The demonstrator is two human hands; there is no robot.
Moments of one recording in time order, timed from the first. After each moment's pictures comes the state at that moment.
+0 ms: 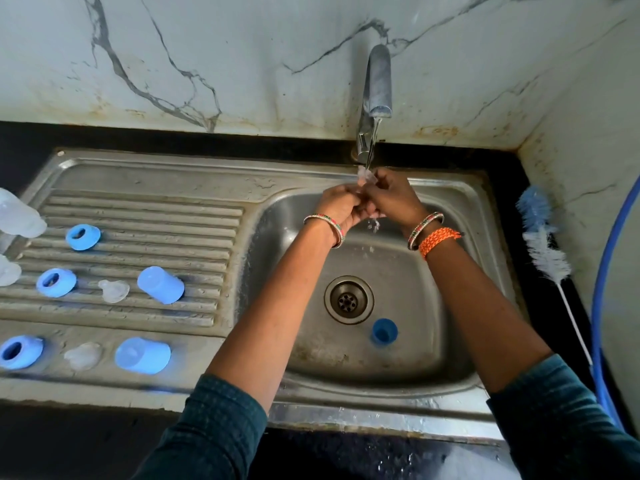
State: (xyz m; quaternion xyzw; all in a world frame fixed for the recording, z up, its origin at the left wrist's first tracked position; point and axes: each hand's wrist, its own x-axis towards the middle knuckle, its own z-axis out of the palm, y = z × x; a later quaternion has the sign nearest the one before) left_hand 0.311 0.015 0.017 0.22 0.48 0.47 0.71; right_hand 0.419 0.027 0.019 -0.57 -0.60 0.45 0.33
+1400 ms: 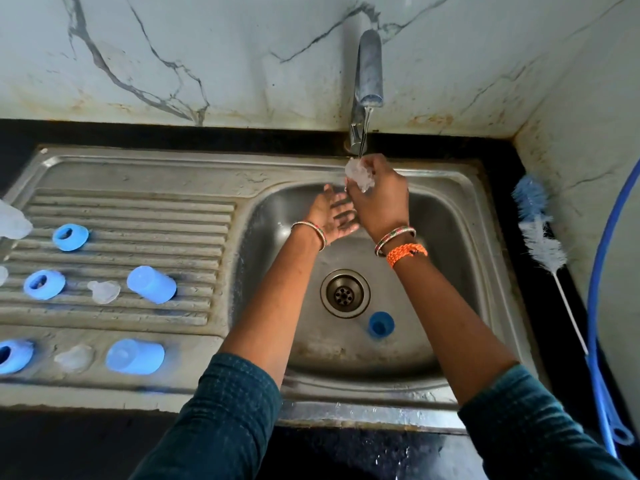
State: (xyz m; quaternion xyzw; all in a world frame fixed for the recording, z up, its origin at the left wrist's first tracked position) left_hand 0.302 0.030 -0.035 0.15 0.52 0.41 0.74; right_hand 0.403 0.018 -0.012 -0.63 -0.65 0.15 0.41
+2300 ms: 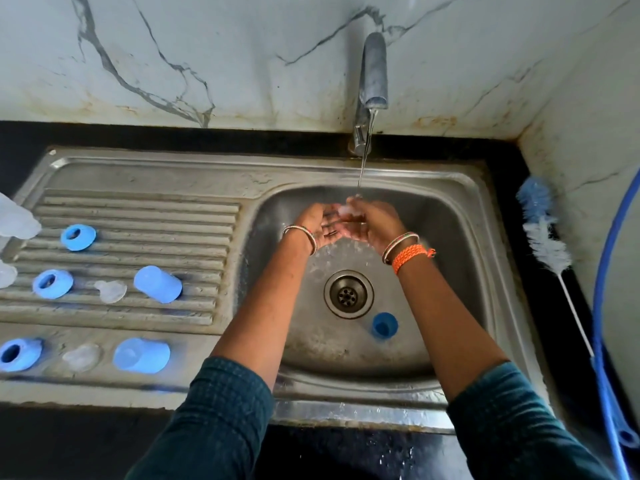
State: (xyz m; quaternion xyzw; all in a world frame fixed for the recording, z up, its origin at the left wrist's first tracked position) left_hand 0.279 0.025 -0.046 0.18 0.57 0.35 0.72; right_hand 0.402 0.013 -0.025 -0.58 -0.26 0.67 0.39
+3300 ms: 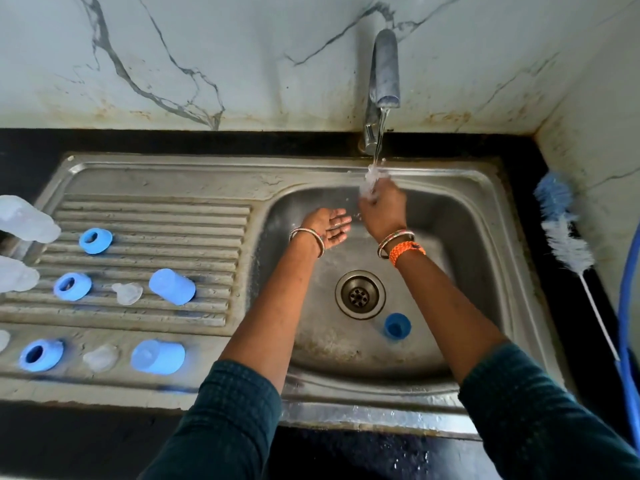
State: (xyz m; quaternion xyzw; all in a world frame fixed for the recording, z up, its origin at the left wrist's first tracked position) left_hand 0.273 0.023 -0.048 0.18 0.60 0.35 0.70; right_hand 0.388 0.027 -0.029 -0.66 -0.61 0.23 0.37
